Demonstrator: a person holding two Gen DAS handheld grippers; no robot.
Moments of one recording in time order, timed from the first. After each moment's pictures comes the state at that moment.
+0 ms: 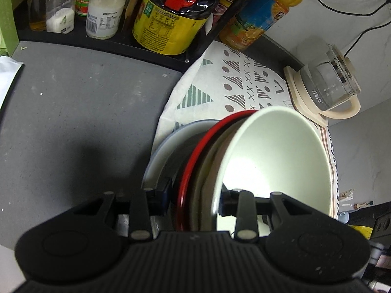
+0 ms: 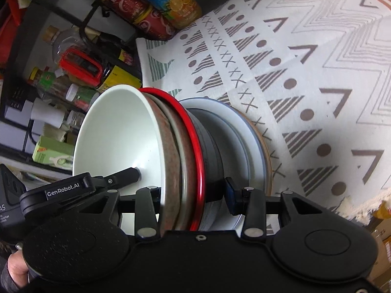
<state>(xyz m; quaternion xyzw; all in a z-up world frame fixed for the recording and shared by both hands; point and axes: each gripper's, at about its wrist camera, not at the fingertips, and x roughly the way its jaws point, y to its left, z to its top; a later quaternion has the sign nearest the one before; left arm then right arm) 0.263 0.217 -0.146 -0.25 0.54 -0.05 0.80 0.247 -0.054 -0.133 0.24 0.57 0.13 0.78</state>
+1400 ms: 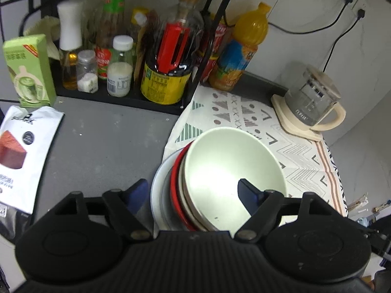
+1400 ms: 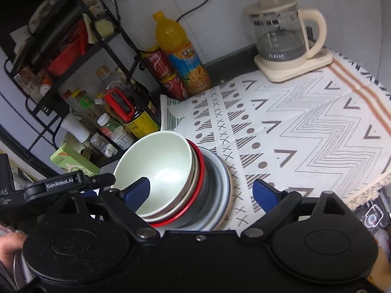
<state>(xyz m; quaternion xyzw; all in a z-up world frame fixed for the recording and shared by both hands) 0.183 0.189 -0.052 -0.18 0.44 0.01 0.88 0.159 -0.109 -0.030 0.16 0.43 0.14 0.88</state>
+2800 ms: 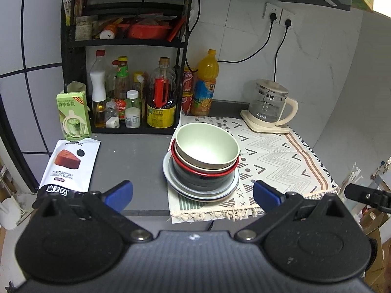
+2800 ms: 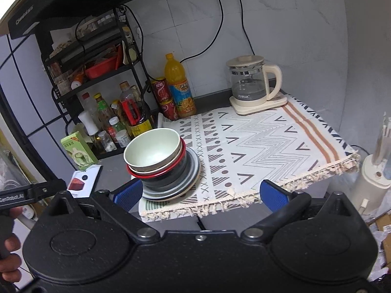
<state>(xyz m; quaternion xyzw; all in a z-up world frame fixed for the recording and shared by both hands) -0.049 0.150 0.028 -0.08 0.32 -0.01 0.94 -0.031 -0.139 0.039 0.08 0.33 0.09 0.94</state>
